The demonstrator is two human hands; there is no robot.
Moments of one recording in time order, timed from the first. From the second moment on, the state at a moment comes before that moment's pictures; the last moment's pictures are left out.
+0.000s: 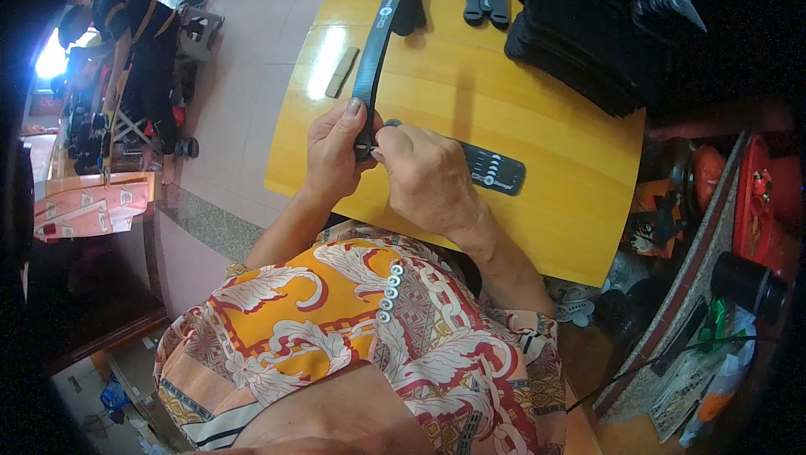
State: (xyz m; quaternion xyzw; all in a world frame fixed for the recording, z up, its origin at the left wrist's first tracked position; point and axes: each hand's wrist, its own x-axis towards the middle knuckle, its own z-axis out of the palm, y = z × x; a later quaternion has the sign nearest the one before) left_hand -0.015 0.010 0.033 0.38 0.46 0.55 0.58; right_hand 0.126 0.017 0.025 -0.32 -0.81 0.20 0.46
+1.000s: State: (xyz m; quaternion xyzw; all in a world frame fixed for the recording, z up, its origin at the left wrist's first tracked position) left_hand -0.024 0.041 -0.004 0.29 0.38 0.57 0.67; right_hand 0.096 -0.002 0.004 -0.40 -0.84 0.11 0.34
